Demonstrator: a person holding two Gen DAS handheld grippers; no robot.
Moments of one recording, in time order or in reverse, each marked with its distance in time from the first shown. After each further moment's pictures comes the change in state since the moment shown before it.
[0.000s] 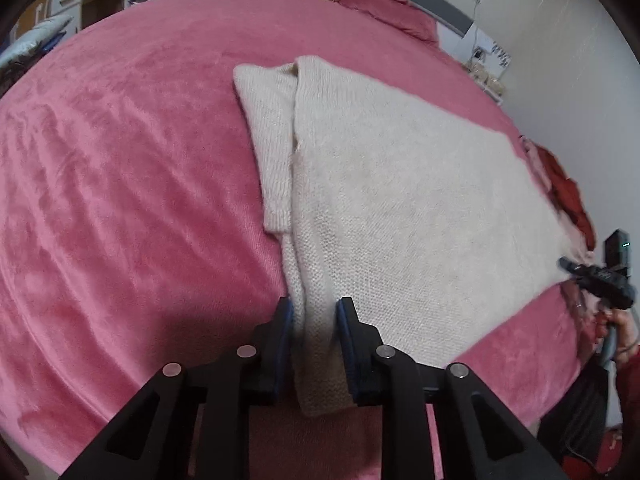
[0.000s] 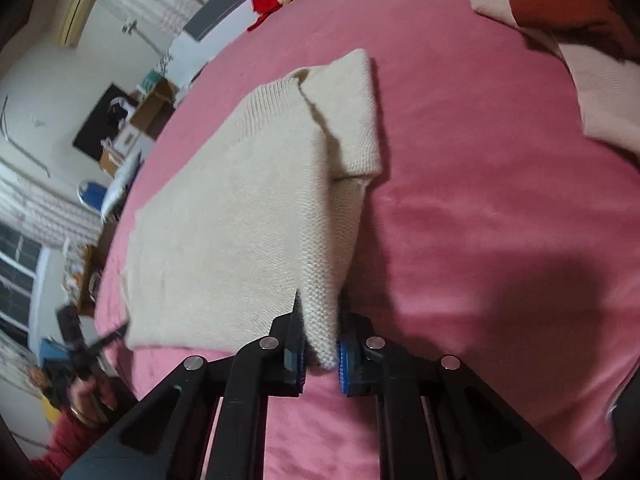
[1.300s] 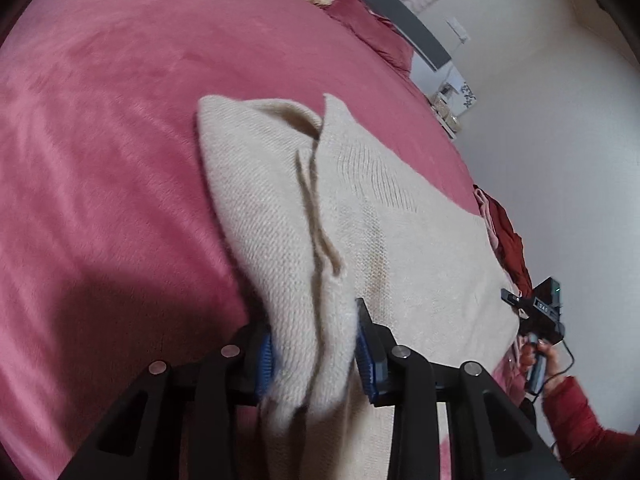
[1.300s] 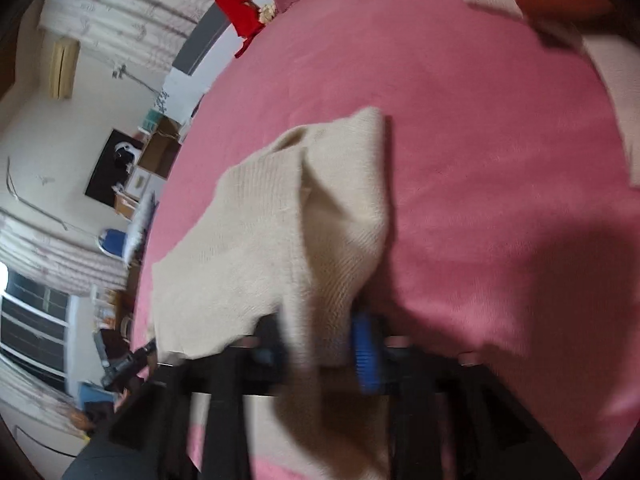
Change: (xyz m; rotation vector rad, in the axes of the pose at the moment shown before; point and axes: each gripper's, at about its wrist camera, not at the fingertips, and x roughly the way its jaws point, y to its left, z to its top) left arm 0.072 0.014 0.084 -0.154 0.060 -0.311; right arm 0.011 -0.044 0.047 0.200 -0.048 0.110
